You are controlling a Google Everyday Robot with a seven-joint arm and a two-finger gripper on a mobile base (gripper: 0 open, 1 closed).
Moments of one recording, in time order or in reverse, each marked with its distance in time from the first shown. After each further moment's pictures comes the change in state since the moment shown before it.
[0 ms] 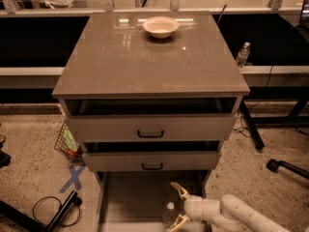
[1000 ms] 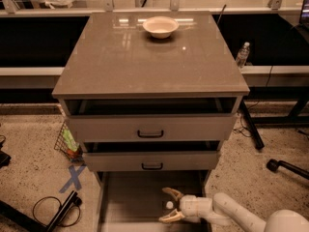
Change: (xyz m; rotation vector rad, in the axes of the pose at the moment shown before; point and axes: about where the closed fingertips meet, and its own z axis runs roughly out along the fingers) arm 0.062 -0.019 0.029 -0.048 -0.044 0.049
